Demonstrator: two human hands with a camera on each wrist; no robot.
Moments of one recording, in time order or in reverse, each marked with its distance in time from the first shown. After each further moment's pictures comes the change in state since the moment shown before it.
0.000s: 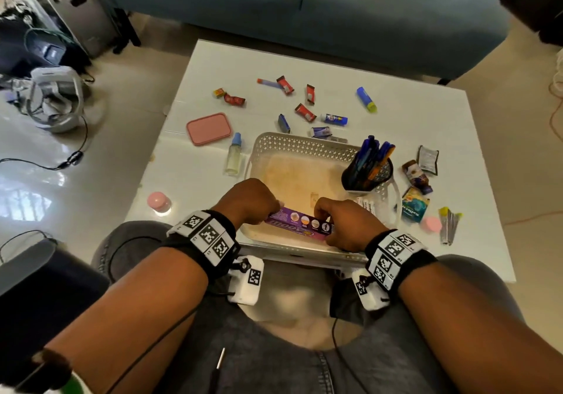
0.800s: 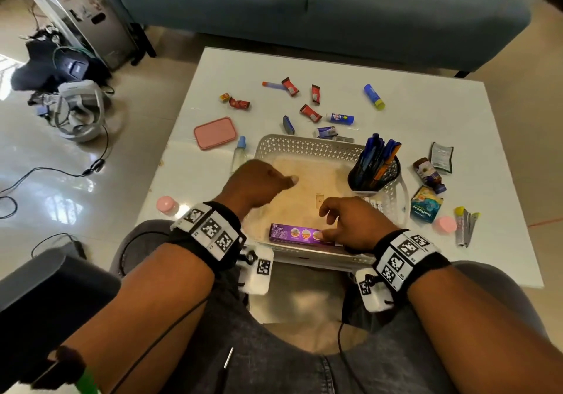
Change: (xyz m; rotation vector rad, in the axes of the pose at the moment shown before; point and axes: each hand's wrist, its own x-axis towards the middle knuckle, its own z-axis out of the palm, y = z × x) left_hand -0.006 0.029 -0.017 -0.093 0.204 0.089; right_hand 0.004 0.012 -0.002 0.172 0.017 -0.016
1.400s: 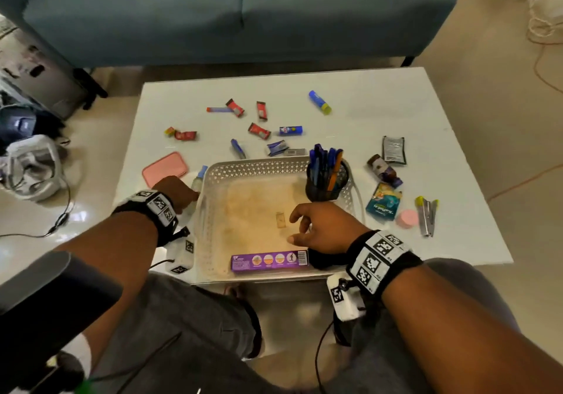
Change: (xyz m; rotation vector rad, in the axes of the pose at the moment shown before) left_hand 0.116 -0.048 -0.041 0.322 0.068 -0.335; right_hand 0.002 0.037 -0.017 0.246 0.043 0.032
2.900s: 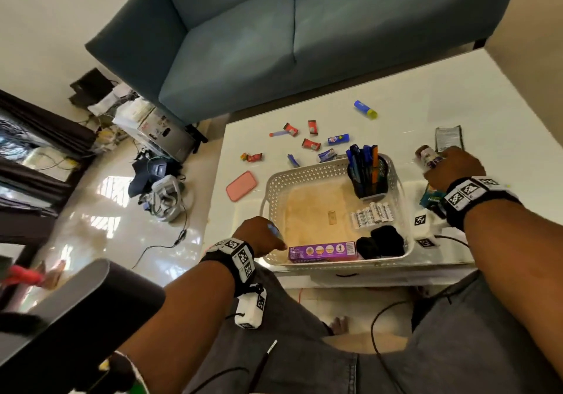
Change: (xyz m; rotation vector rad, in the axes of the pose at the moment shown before) left_hand -0.163 0.013 0.039 0.295 0.005 0.138; right_hand 0.010 0.143 -0.078 0.219 0.609 0.535
